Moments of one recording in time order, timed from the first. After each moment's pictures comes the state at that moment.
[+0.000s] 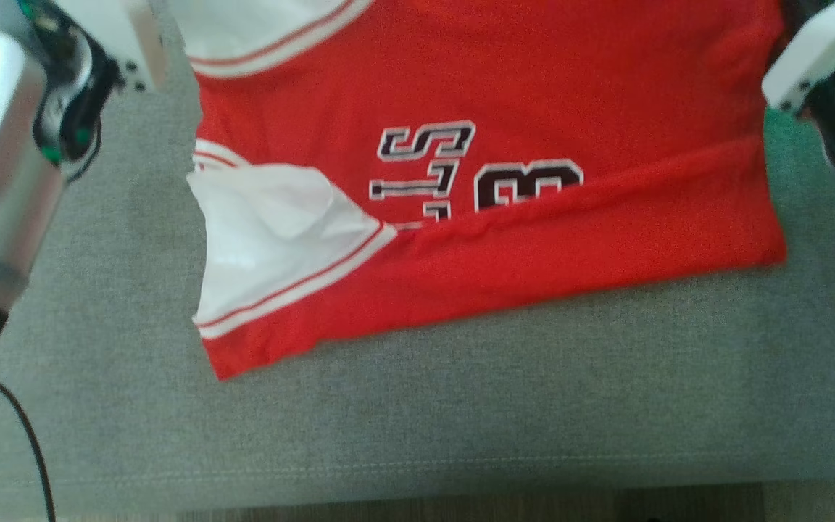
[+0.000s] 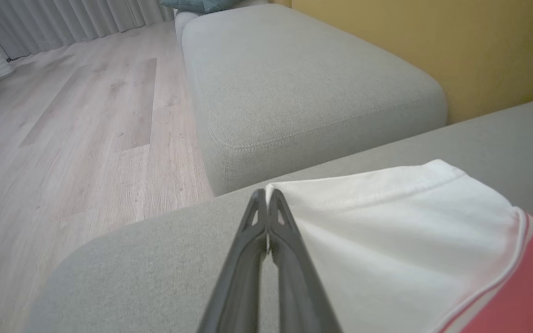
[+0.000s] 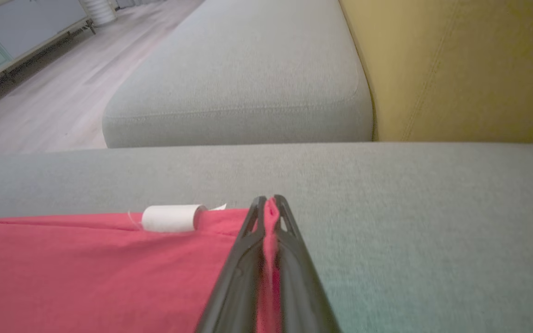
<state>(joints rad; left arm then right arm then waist) -1.14 0.45 -0.81 0.67 -0.69 0.02 -0.01 -0.99 -0.39 0.41 0.79 0.63 0.12 0.13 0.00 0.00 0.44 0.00</state>
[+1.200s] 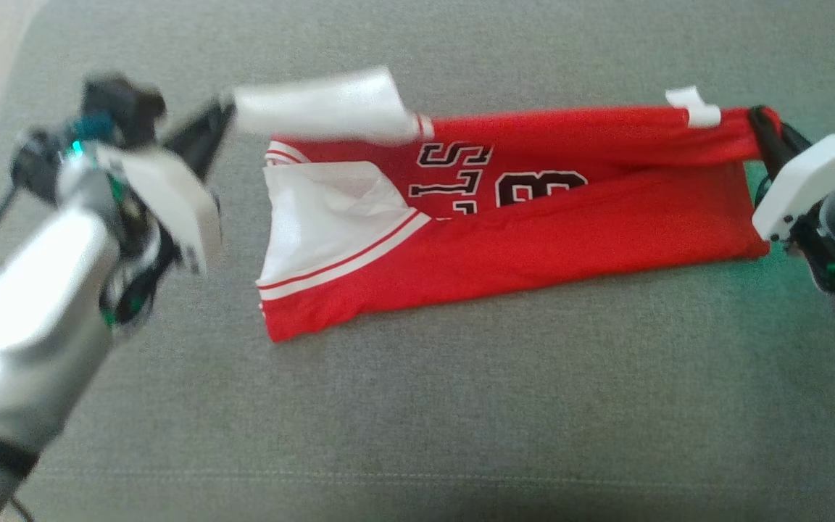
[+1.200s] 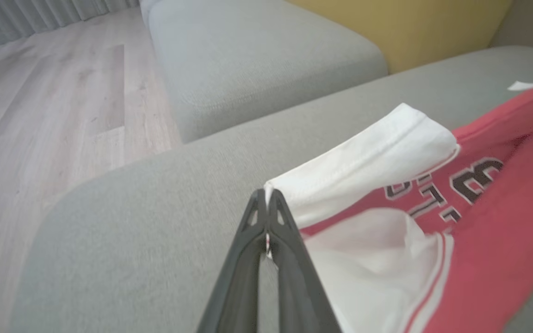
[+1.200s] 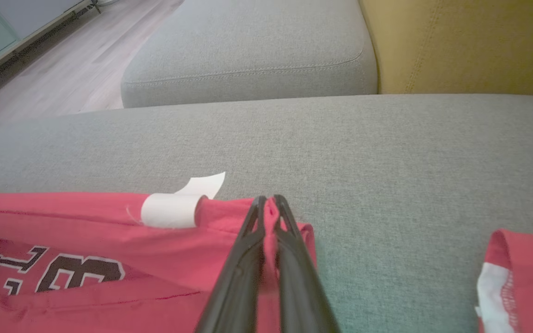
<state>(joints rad) -0.84 0.51 -0.90 0.50 -0.73 -0.02 -0.04 -0.82 -0.48 0.62 0.89 0.83 0.12 0.05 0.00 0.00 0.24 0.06</state>
